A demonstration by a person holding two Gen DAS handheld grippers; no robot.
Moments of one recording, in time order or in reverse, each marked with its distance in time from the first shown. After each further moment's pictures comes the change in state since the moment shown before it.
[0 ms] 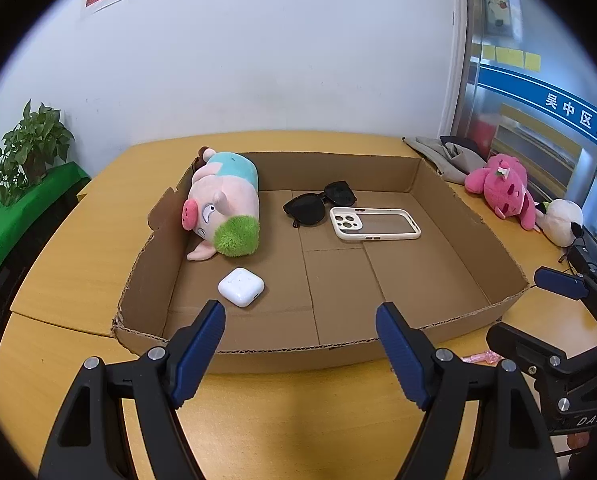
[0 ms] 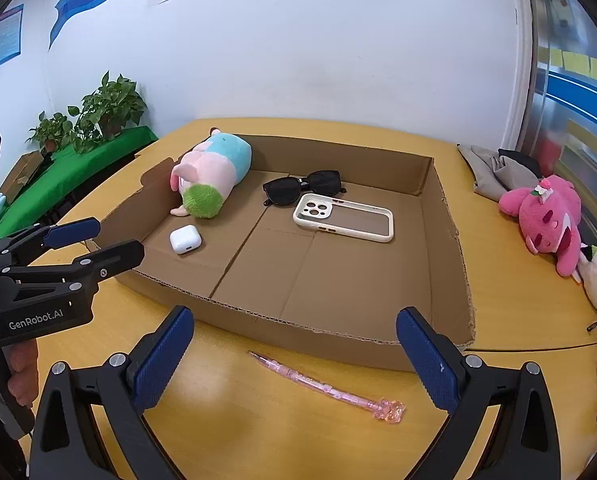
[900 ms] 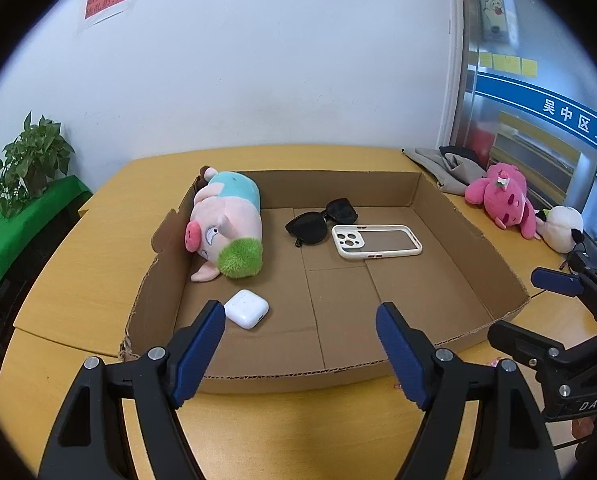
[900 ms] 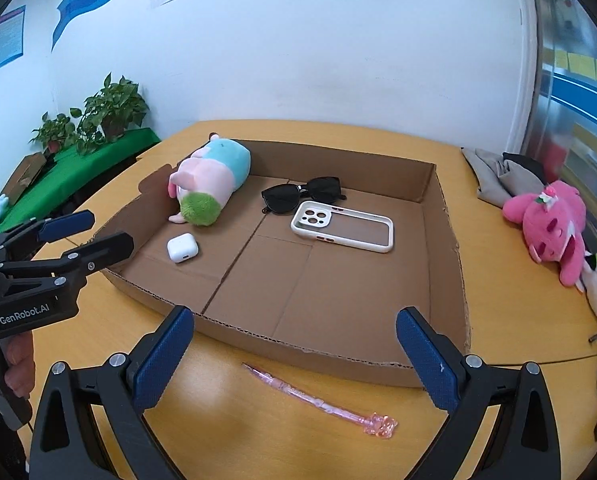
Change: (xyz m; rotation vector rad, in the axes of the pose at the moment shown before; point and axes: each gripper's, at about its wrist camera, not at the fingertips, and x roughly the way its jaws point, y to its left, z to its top) left arm -0.002 0.005 0.013 0.006 -0.042 0.018; right arm 0.009 -0.002 0.015 0.000 -0.001 0.013
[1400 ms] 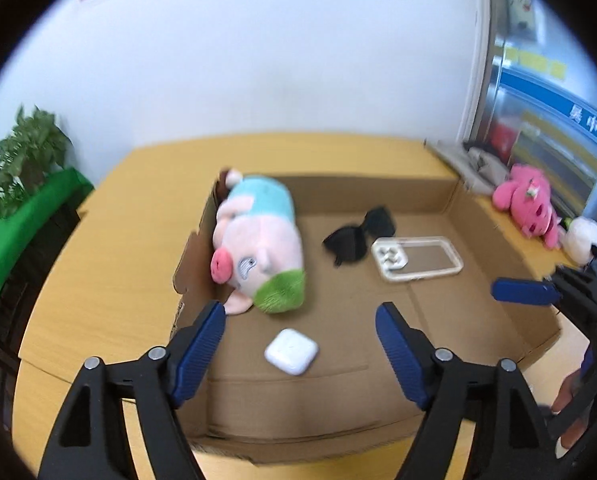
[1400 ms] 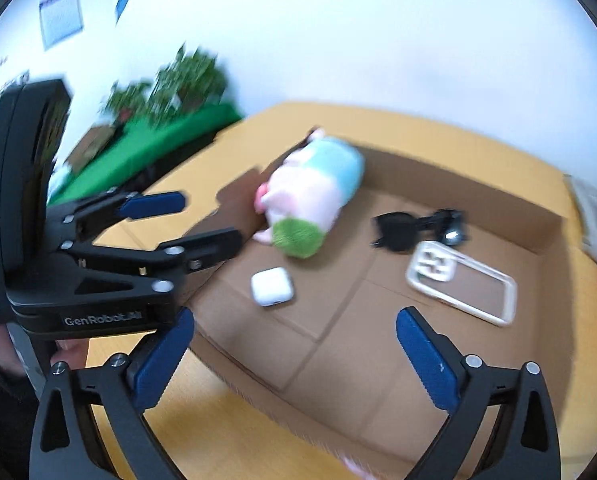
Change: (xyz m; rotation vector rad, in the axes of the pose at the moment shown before) left arm 0.035 0.047 0.054 -0.014 0.051 -0.003; right arm 0.024 0.042 0.052 -0.109 0.047 0.259
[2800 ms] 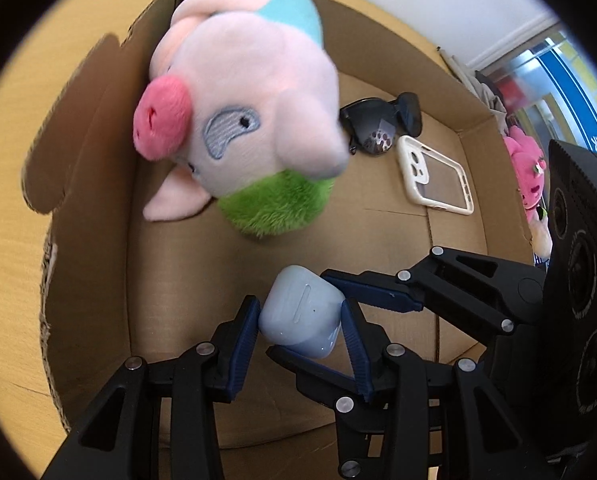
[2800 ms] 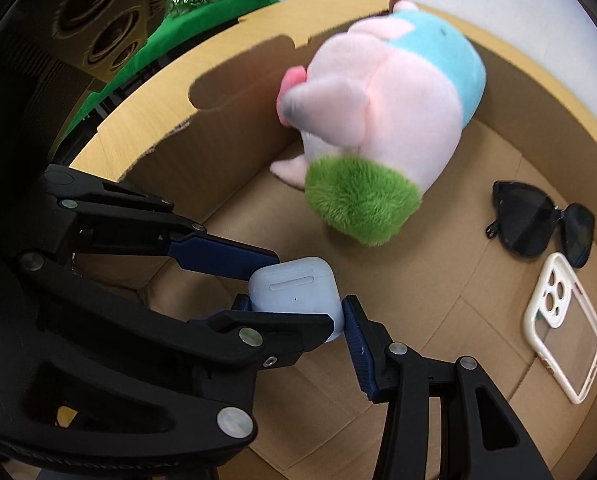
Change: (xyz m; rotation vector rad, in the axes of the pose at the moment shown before) left arm 0.161 0.061 -0.017 -0.237 0.631 -0.322; right arm 0.222 0.025 0.034 -0.144 0.484 0.177
